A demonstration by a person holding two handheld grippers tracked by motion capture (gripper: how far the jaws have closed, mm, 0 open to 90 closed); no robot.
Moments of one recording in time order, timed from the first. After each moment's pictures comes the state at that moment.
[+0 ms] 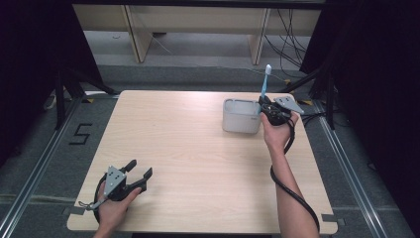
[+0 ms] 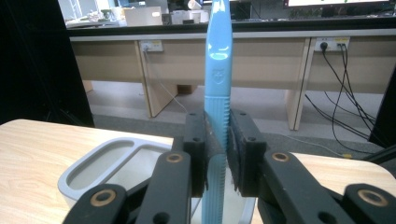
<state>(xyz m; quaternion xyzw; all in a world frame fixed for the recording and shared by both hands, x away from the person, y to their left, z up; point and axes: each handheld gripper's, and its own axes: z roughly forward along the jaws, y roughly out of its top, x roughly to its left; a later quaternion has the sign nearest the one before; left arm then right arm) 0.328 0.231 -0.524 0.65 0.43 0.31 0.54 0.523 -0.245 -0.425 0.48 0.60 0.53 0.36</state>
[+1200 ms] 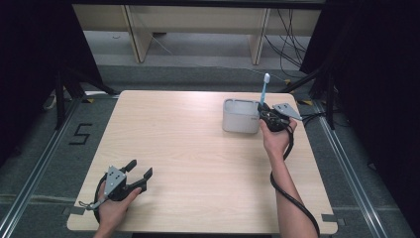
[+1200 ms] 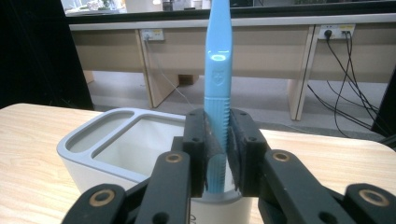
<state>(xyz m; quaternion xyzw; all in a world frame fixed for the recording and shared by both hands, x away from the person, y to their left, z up) 0.328 0.230 -0.524 0.65 0.43 0.31 0.54 0.515 -0.246 -0.446 0.48 0.61 0.52 0.35</state>
